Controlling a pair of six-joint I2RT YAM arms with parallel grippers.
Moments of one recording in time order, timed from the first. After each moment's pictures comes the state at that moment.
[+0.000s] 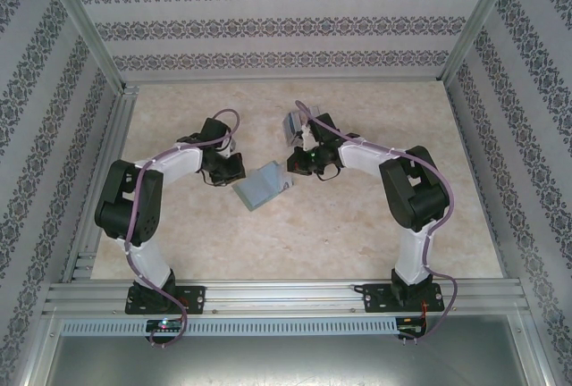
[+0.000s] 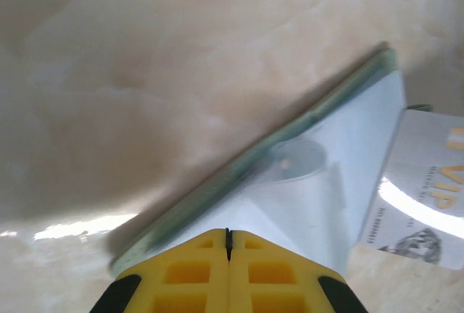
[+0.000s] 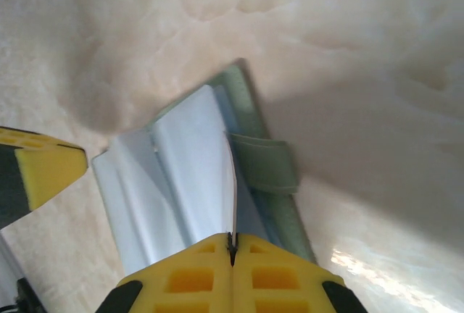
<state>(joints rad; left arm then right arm) -0.26 1.78 1.10 -0.52 0.37 -0.56 0.46 1.94 1.23 -0.32 -0.54 0.54</state>
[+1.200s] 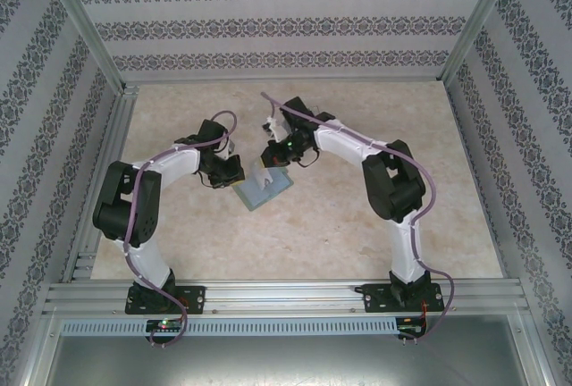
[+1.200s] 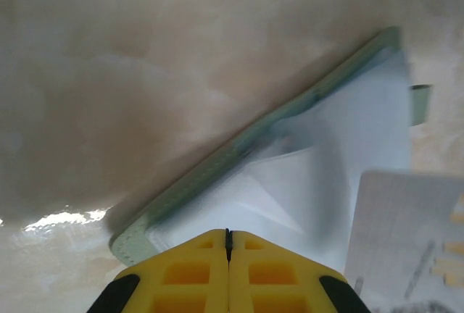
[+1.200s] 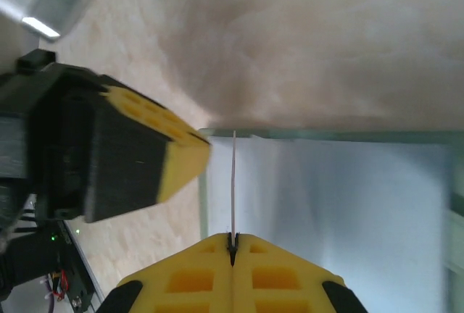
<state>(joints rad) -0.25 1.78 1.08 -0.53 0.43 -0.56 0.58 2.12 1.65 -0.65 -0.68 0.26</state>
